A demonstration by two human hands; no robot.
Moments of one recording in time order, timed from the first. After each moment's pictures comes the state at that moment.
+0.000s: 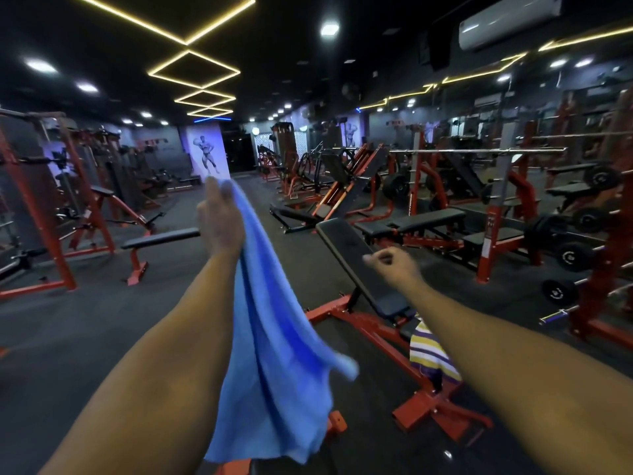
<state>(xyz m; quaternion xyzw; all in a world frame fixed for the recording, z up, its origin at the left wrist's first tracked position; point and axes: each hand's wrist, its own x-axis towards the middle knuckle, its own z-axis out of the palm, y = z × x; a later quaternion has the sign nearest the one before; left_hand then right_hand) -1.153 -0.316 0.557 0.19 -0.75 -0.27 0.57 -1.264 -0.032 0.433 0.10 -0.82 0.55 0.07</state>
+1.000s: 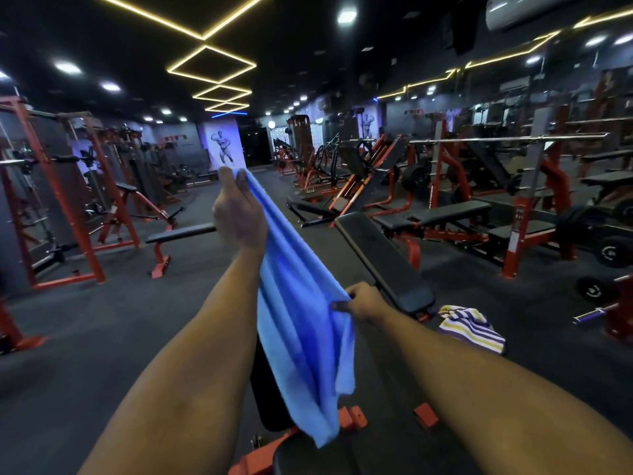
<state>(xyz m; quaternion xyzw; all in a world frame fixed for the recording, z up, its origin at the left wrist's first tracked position) -1.149 -0.317 0.563 0.17 -0.70 -0.19 0.67 -1.236 -0.135 0.388 0.21 -0.88 0.42 -0.05</state>
